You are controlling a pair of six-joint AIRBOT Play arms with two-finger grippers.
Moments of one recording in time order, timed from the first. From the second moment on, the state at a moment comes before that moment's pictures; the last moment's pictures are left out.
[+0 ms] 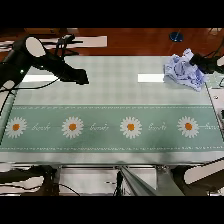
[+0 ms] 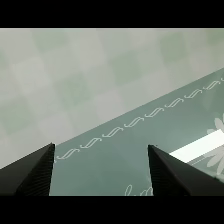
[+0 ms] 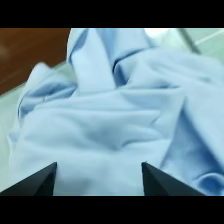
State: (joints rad) left arm -0.23 -1.47 1.48 1.21 -1.25 -1.39; right arm -0.32 -1.80 1.56 -1.26 0.57 1.58
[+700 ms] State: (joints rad) left arm -0.23 -1.47 1.49 1.14 -1.25 -1.37; right arm -0.25 -1.75 1.56 -1.21 0.48 1.48
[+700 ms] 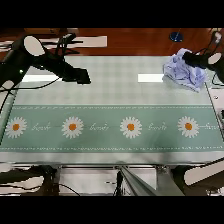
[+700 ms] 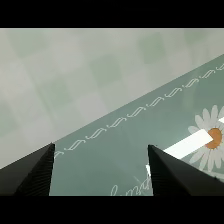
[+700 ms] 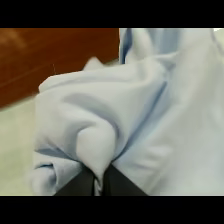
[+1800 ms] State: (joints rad) left arm -0.23 -0.92 1.96 1.10 -1.34 -1.42; right arm -0.25 -0.79 1.56 -1.17 0.66 1.39
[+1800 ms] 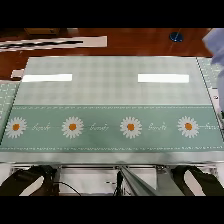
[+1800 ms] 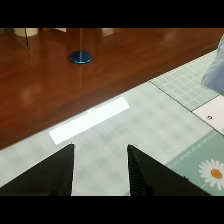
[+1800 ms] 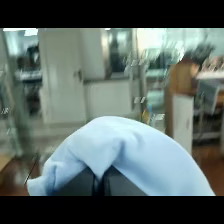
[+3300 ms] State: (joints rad) left arm -0.23 -0.92 1.34 1.29 -1.56 -1.42; right arm 0.36 -1.38 1.56 -1.28 1.24 1.40
